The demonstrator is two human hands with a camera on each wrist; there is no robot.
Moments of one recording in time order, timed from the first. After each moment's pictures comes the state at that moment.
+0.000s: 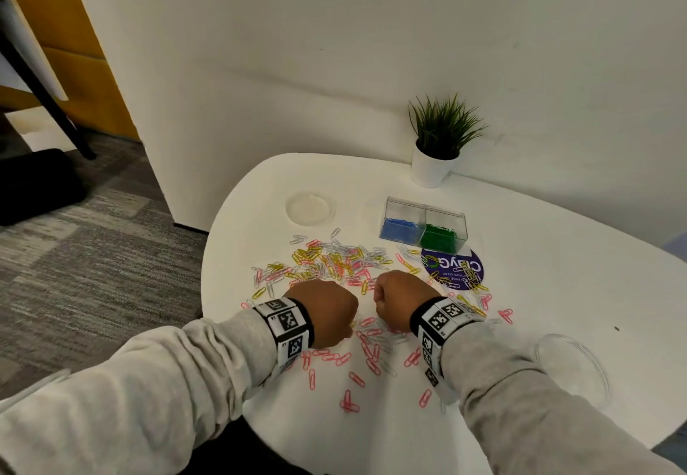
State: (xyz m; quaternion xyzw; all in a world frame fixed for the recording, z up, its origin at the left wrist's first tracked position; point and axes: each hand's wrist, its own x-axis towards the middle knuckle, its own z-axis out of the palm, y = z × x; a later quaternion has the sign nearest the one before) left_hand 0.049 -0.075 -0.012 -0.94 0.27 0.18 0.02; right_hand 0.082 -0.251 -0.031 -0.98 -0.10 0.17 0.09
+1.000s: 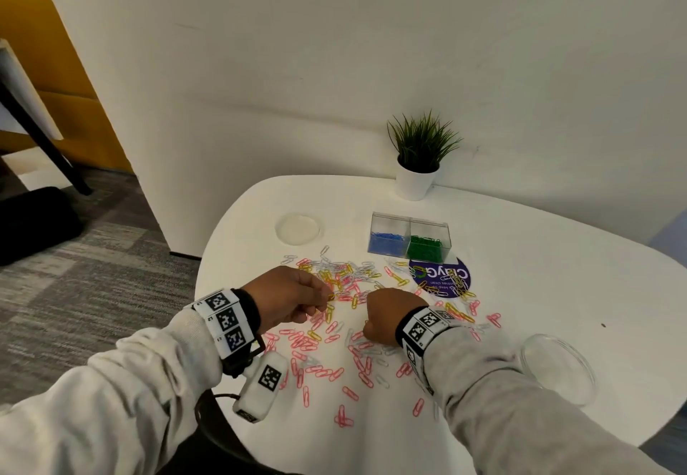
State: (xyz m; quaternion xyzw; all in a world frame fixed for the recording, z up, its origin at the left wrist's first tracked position) left_hand 0.058 -0.034 0.023 -0.73 -0.04 0.28 -0.62; right_hand 0.073 -0.250 -0.019 -0.97 -0.12 0.20 0.00
